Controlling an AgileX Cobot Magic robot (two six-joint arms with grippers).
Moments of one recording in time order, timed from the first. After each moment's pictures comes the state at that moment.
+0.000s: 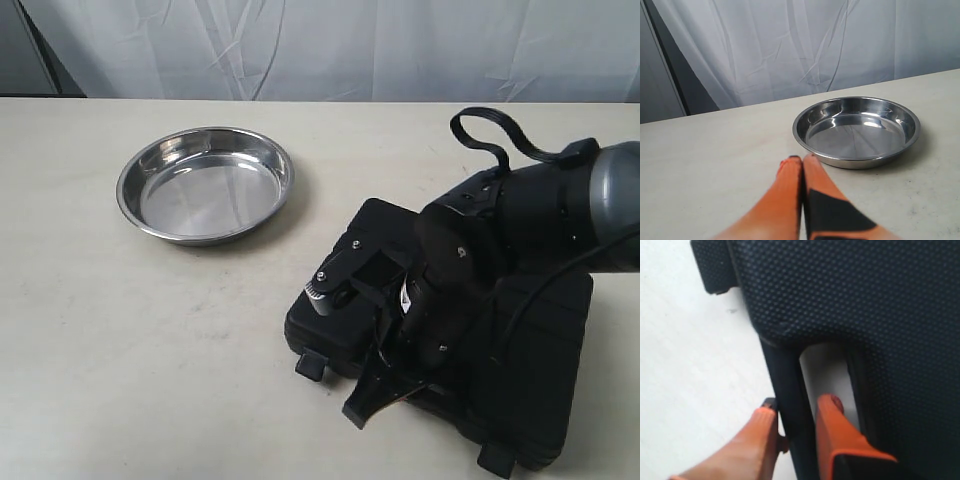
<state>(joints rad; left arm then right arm) -0.04 0.00 0.00 0.05 0.19 0.03 0.77 1.71 -0.85 0.10 0.67 -0.16</state>
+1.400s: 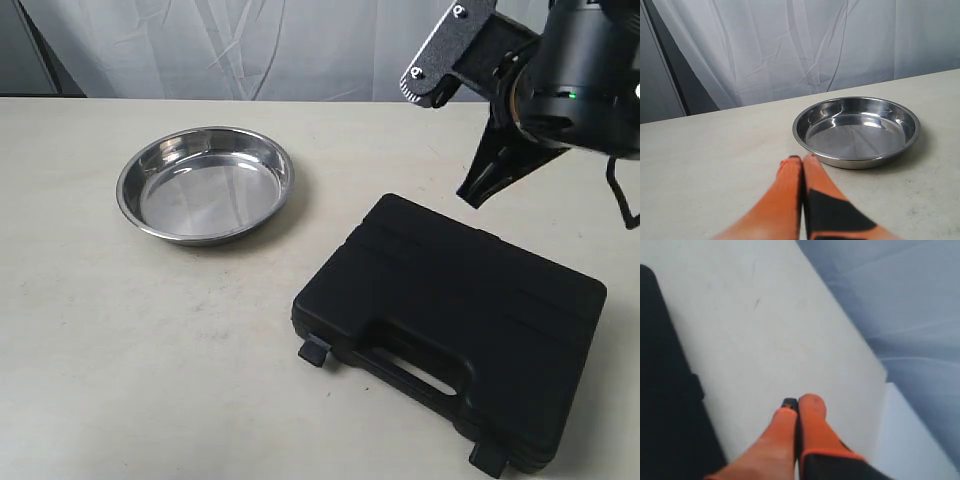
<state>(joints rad) -0.04 0.00 0.00 0.05 0.19 0.03 0.72 1.45 -1.02 -0.98 0.95 0.39</state>
